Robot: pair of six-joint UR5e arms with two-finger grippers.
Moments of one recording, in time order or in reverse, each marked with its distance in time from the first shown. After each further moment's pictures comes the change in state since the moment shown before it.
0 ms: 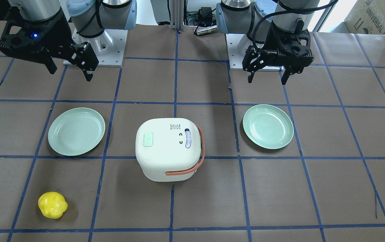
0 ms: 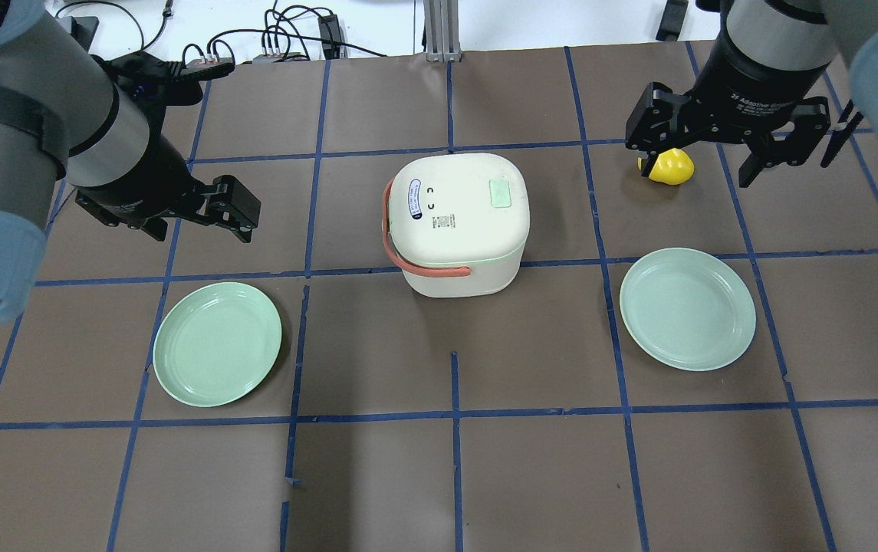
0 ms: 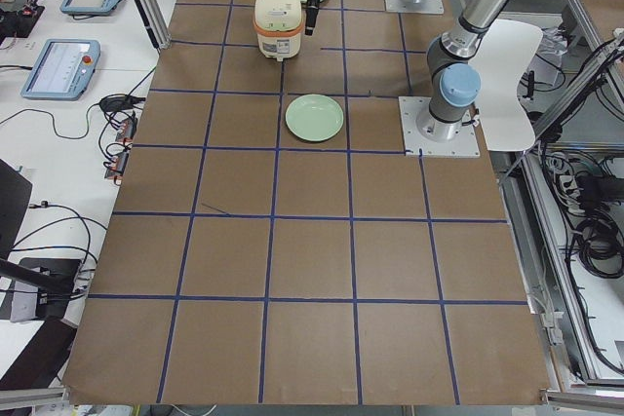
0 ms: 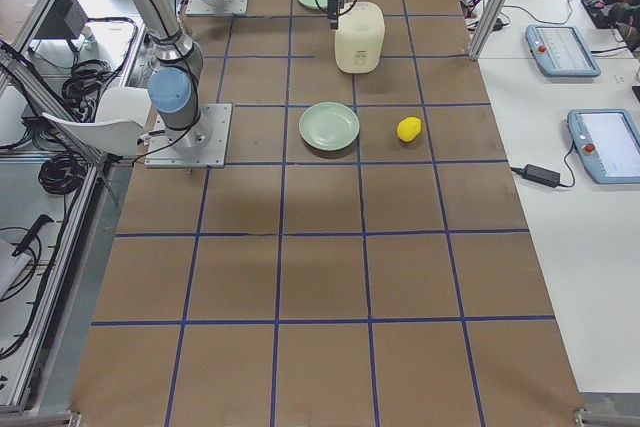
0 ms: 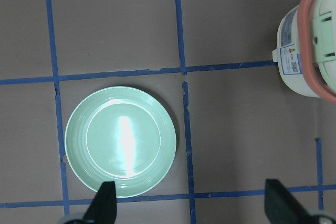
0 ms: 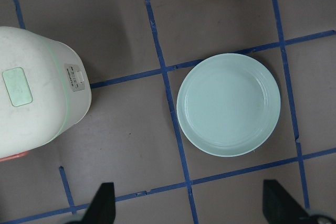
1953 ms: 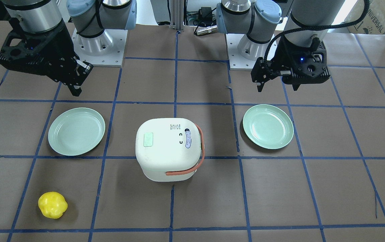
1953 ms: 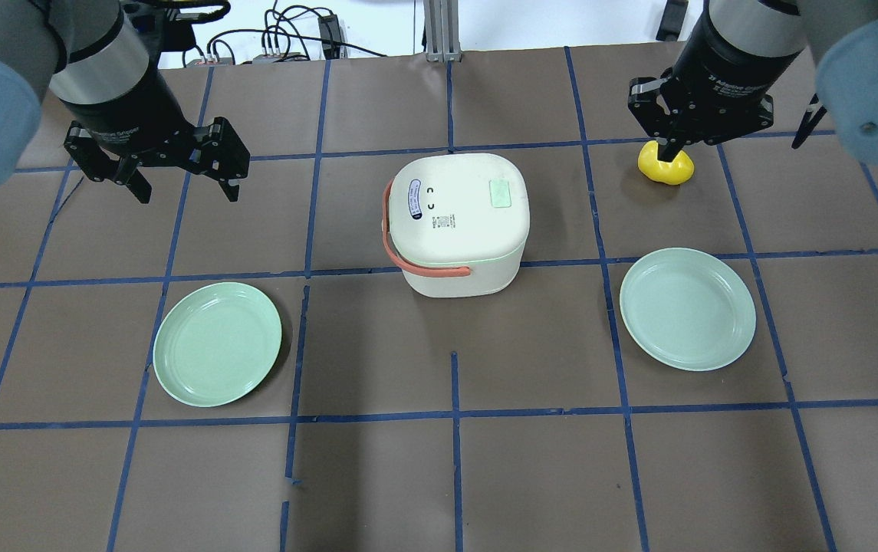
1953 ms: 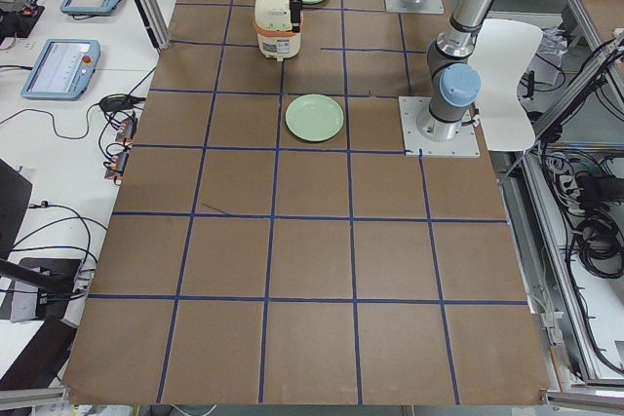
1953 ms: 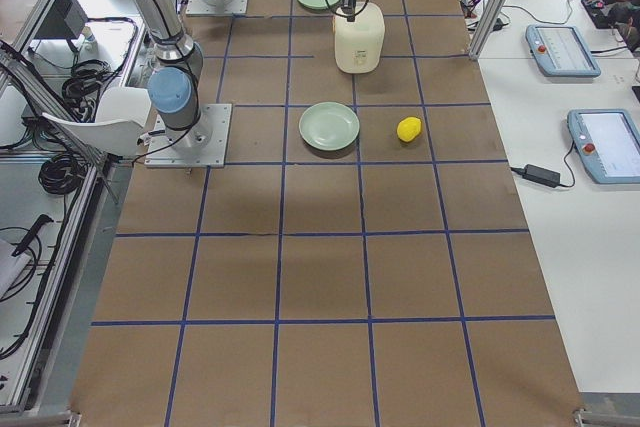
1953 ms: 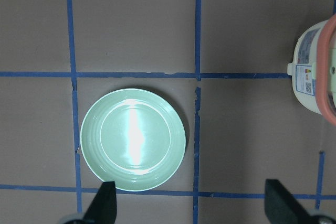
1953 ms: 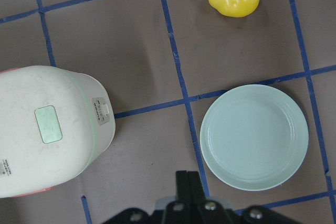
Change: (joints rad) left arm -0.007 -0.165 0.232 -0.207 0.078 -0.080; right arm 0.004 0.043 0.006 -0.131 0.049 0.009
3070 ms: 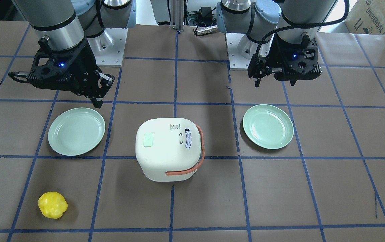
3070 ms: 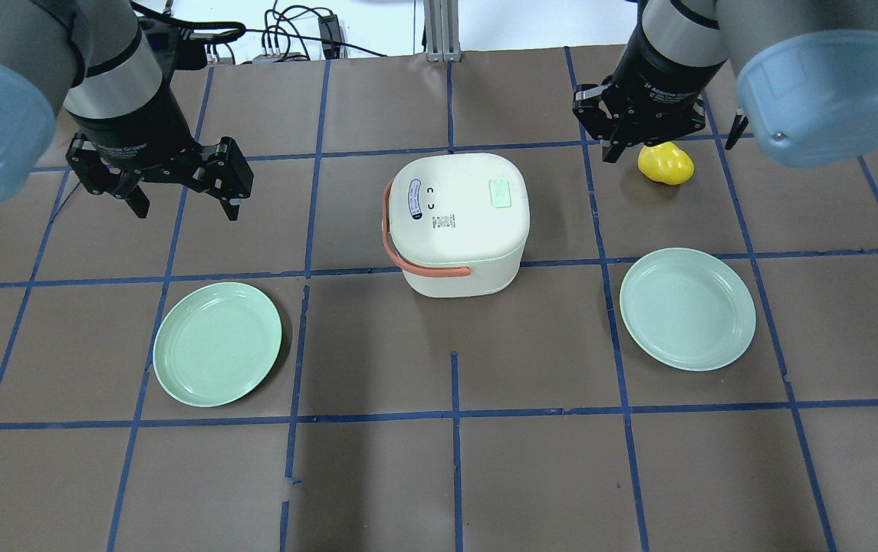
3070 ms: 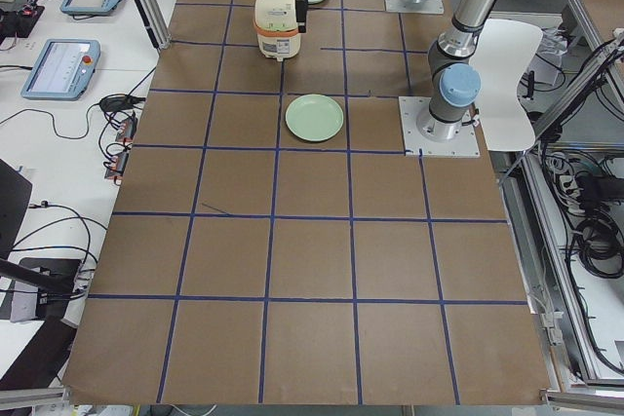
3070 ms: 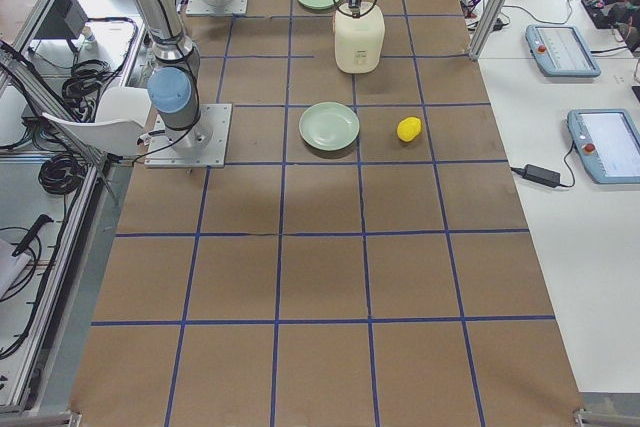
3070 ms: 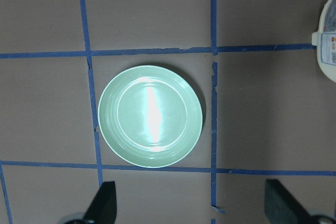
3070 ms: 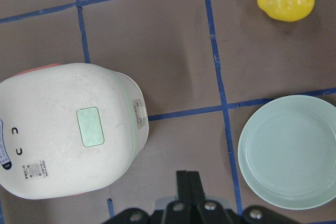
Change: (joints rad) left arm -0.026 0.022 -0.029 -0.009 0.027 -0.012; right arm 0.062 0.060 -0.003 -0.072 0.050 0.005
